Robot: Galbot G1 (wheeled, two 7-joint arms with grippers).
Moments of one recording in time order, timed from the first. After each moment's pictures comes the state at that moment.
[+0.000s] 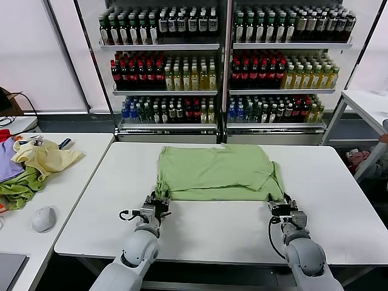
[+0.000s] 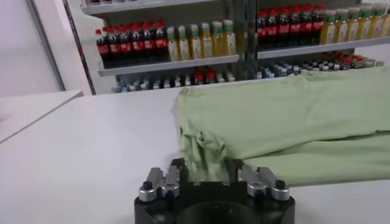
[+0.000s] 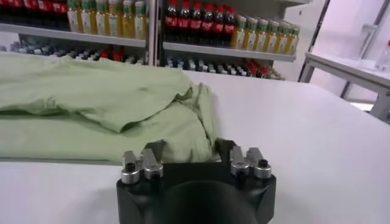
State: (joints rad) left arm 0.98 -1.28 -0.11 -1.62 -0.35 0.43 -0.36; right arm -1.15 1.24 0.49 1.68 0.26 -0.37 0.12
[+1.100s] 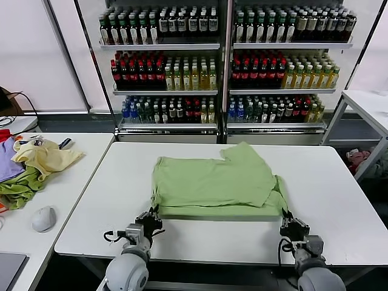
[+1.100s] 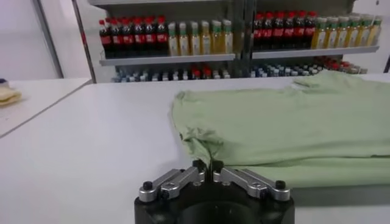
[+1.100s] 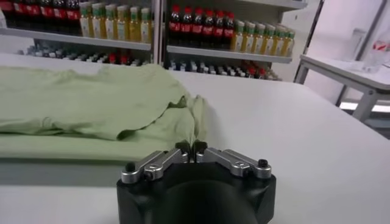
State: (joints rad) left arm 1.27 -1.25 -0.22 -1.93 -0.33 0.45 -0.33; right arm -1.54 1.26 0.61 2.06 0.23 -0.35 0.12
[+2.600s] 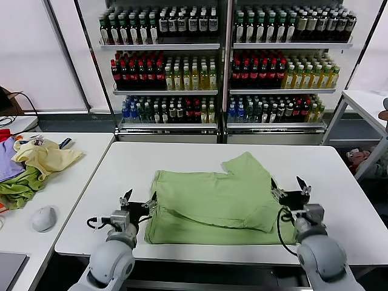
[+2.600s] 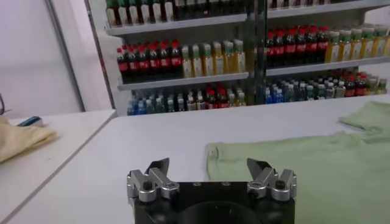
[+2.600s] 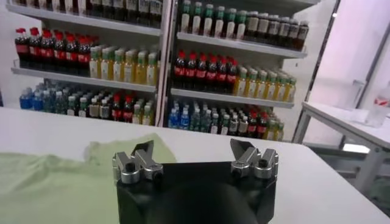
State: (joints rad) left arm 1.11 -1.19 -0.24 -1.90 -0.38 0.51 -0.35; right arm -1.01 1.16 0.43 1.80 0.32 -0.45 0.16
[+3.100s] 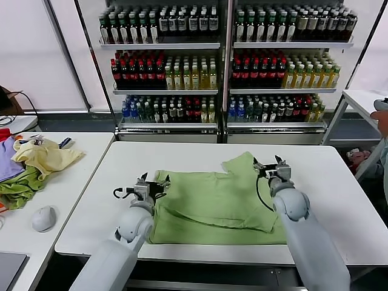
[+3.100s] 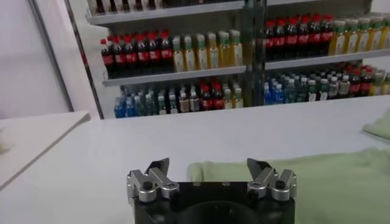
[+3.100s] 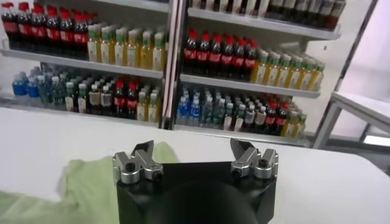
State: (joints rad) left arm 0.80 -1.26 -0.11 -1.55 -0.42 0.50 -0.36; right arm -0.62 1.24 0.26 1.32 0.30 -0.45 0.14
